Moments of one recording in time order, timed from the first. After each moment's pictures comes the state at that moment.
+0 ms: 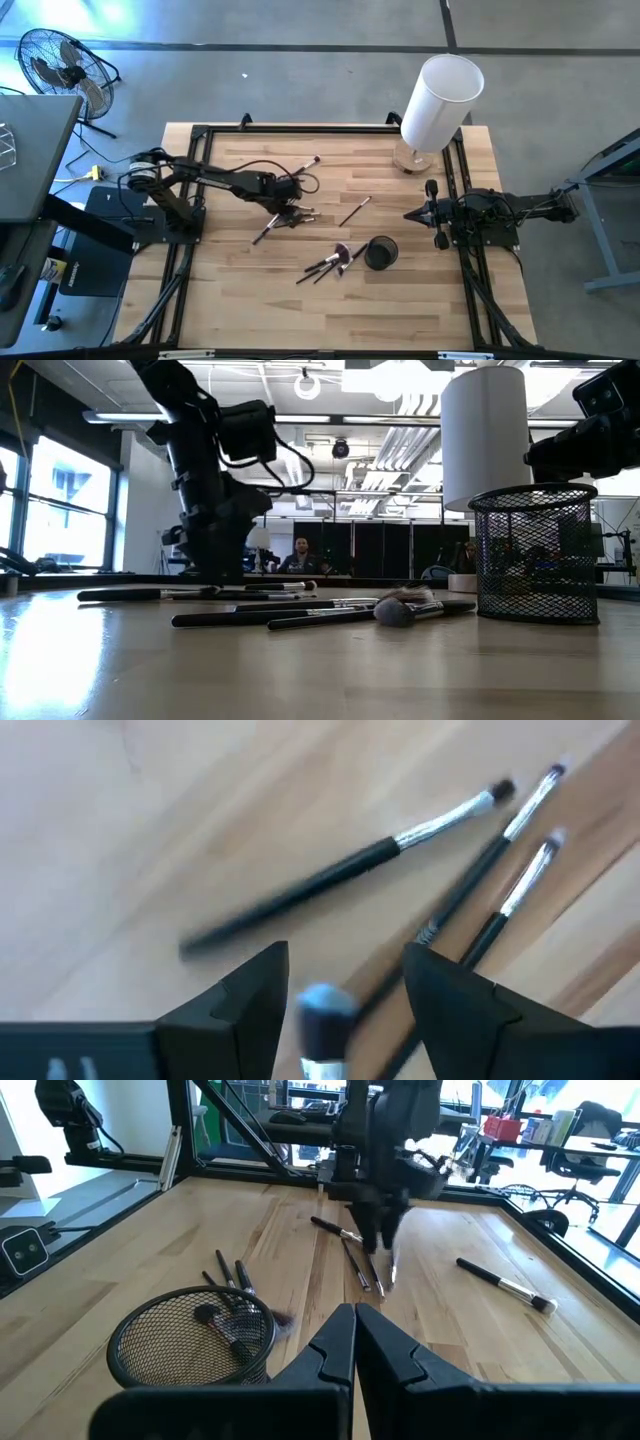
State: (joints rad) left arm 0.14 1.64 0.90 -0.46 -0.05 -0.73; right arm 0.10 0.02 0.08 -0.21 0.06 -0.05
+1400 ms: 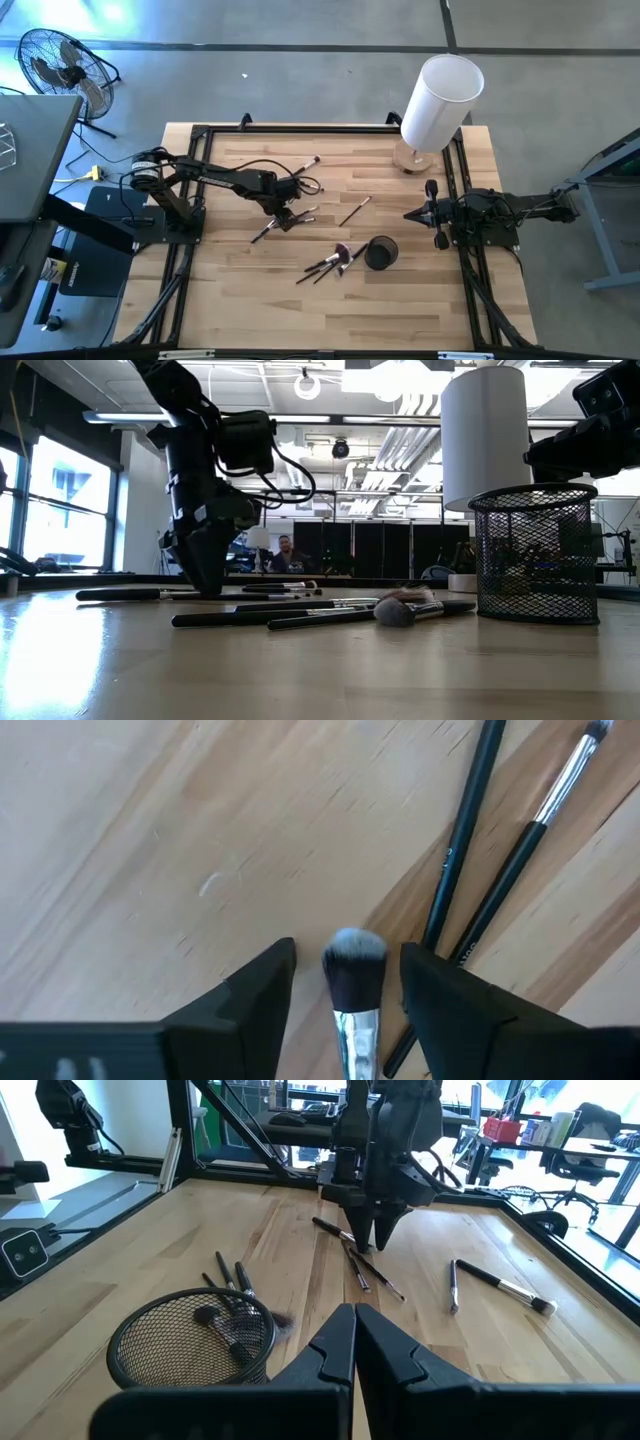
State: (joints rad) left arm 0.14 1.67 0.90 -0.56 0.05 -0.58; right arm 0.10 0.02 0.08 -0.21 0.06 -0.05
